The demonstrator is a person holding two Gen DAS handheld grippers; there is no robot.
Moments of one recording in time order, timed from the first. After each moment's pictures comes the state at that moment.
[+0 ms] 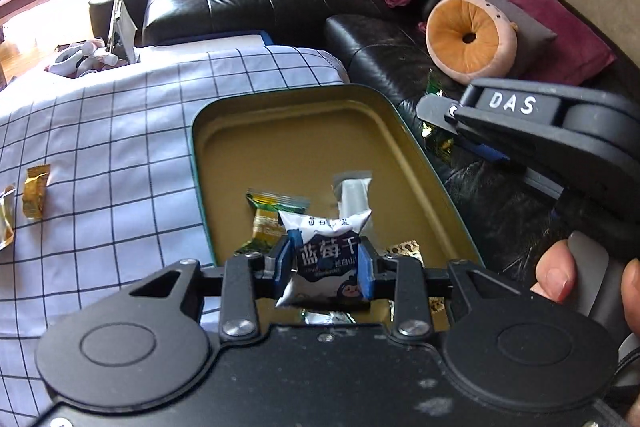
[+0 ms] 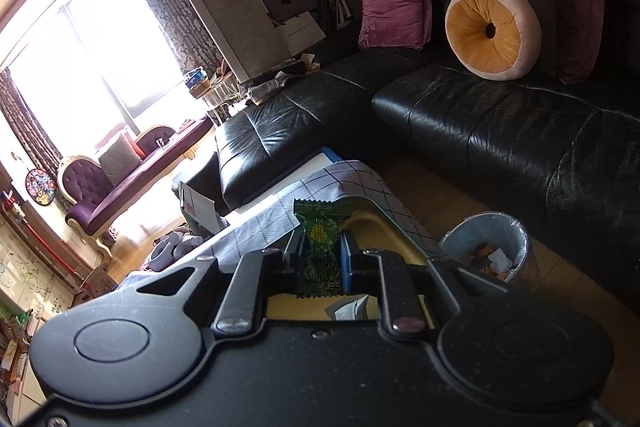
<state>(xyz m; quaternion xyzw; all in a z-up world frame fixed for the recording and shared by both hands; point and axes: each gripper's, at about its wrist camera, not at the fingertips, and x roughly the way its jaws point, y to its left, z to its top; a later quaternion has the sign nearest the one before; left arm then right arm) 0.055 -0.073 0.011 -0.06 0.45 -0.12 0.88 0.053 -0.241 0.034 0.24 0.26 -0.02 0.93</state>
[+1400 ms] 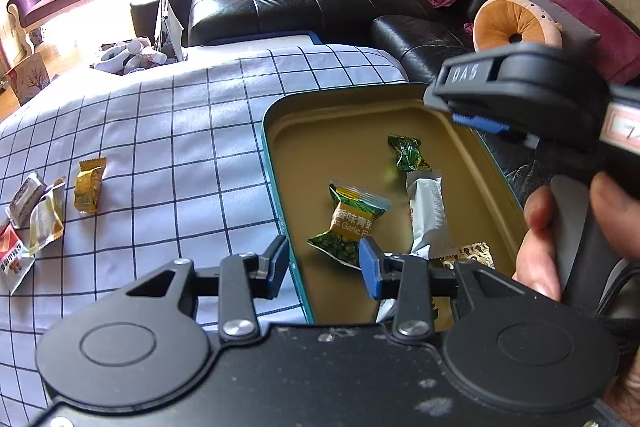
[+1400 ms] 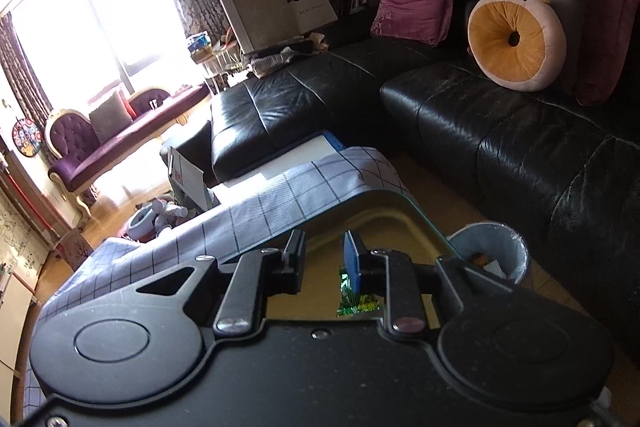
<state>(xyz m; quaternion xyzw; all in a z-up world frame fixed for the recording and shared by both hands) 0.057 -0.041 0.005 -0.04 0.45 -0.05 0.89 0.102 -0.208 0.022 0.16 0.32 -0.03 0.93</state>
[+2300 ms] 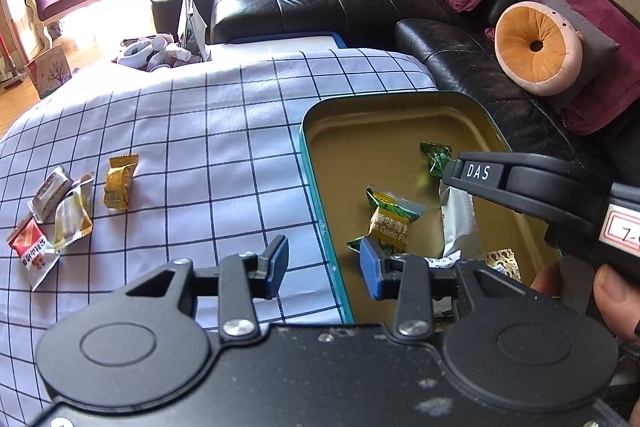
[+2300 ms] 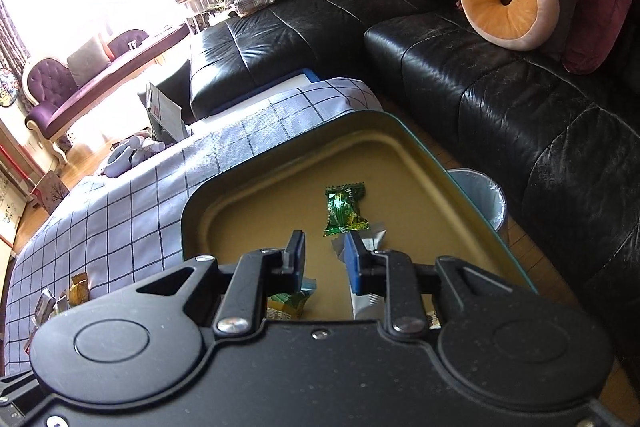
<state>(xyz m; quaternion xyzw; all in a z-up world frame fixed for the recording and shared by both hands) 0.056 -0.022 0.011 -0.05 0.45 -0.02 0.89 0.094 -0.195 0.010 0.14 0.39 -0.04 0.91</state>
